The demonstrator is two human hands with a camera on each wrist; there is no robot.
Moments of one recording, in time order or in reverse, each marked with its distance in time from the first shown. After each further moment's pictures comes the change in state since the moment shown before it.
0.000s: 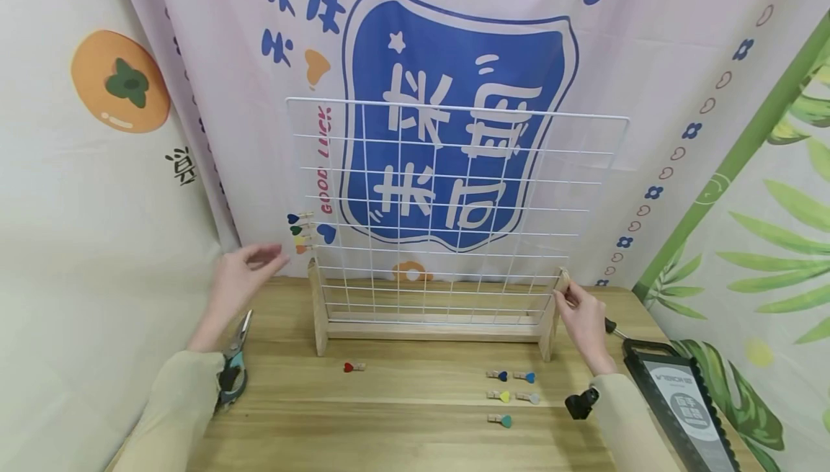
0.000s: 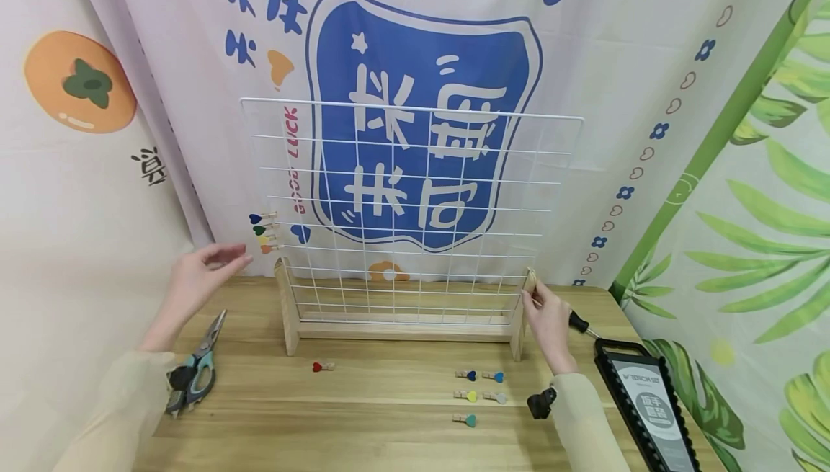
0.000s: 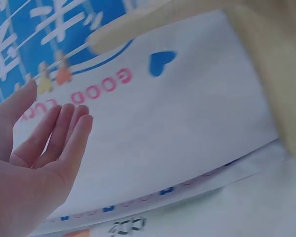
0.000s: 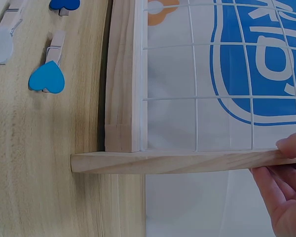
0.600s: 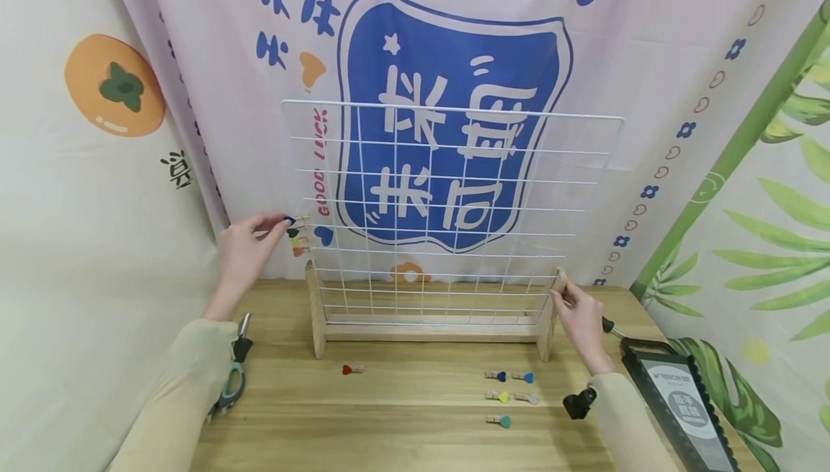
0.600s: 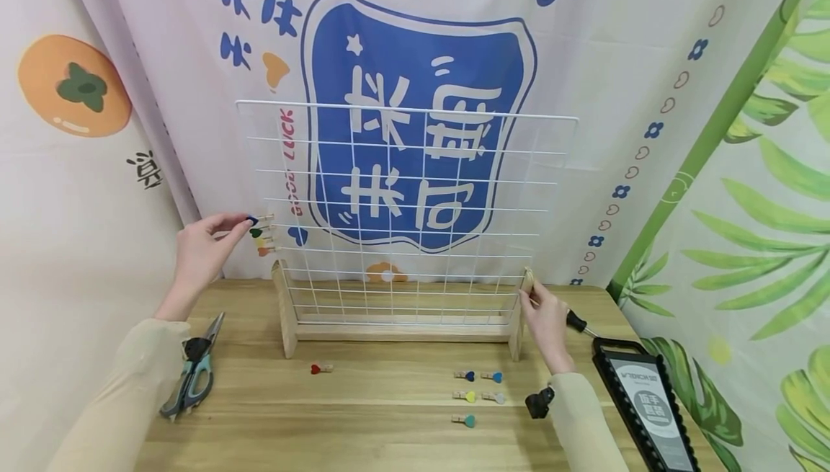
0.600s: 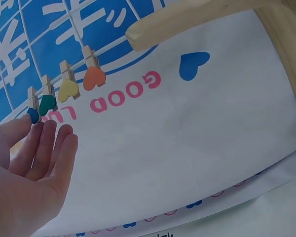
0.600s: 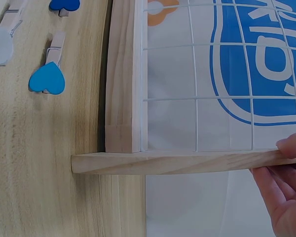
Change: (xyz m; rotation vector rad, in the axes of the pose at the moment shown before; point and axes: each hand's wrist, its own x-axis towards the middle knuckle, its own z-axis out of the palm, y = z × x) left_hand 0.038 0.033 0.004 -0.025 0.215 0.081; right_hand 0.001 0.002 0.001 0.012 0.010 -0.004
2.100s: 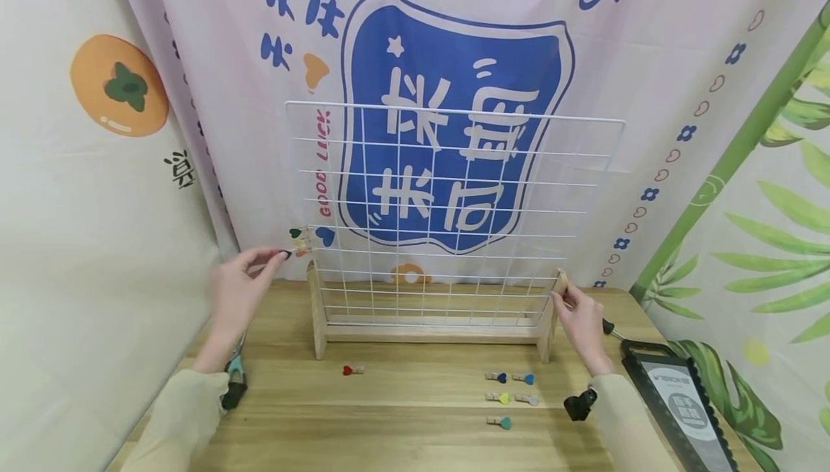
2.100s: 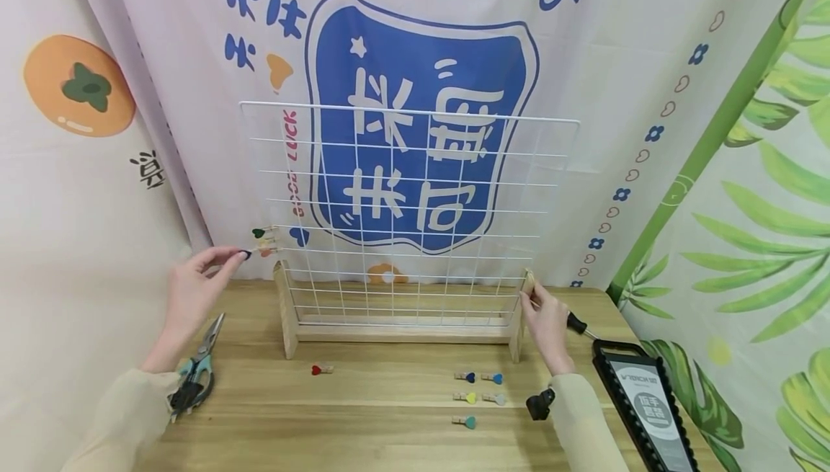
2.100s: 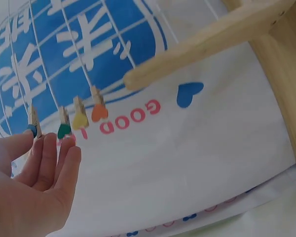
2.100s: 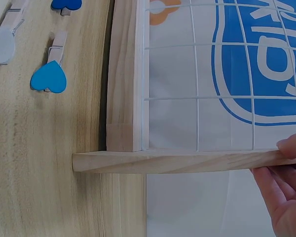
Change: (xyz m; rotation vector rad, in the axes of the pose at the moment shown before) left_hand -0.054 -0.004 -0.004 -0.075 0.063 -0.030; right_hand -0.001 -0.001 0.001 -0.006 -0.002 -0.003
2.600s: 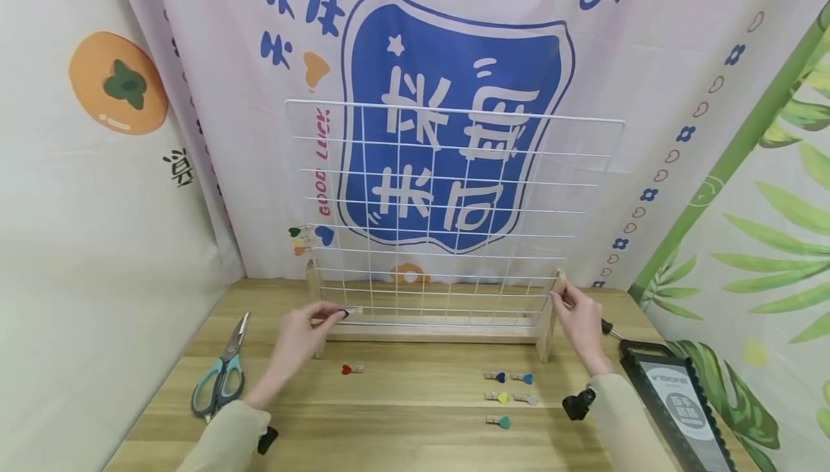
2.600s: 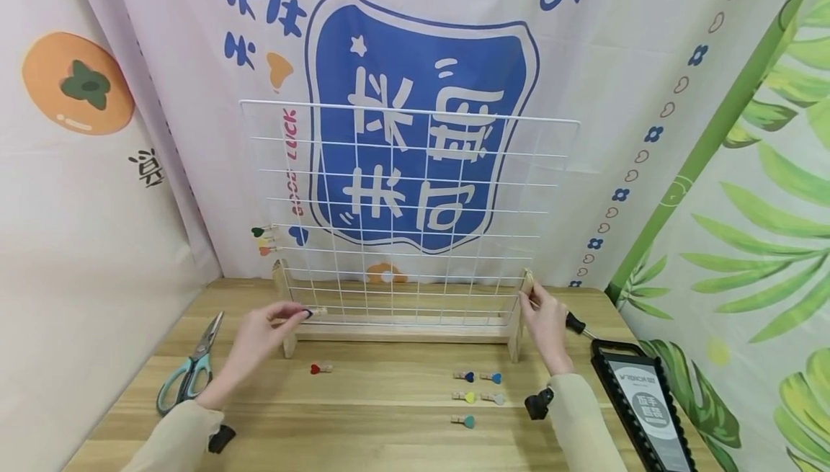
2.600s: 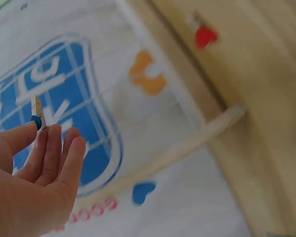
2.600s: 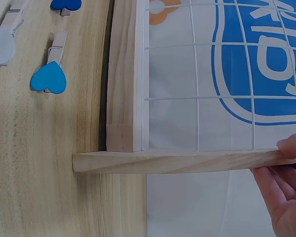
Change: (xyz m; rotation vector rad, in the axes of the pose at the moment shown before) left_hand -0.071 -0.014 0.070 -0.049 -0.300 -0.005; right_hand 0.000 -0.001 0.000 -0.005 0.007 -0.002
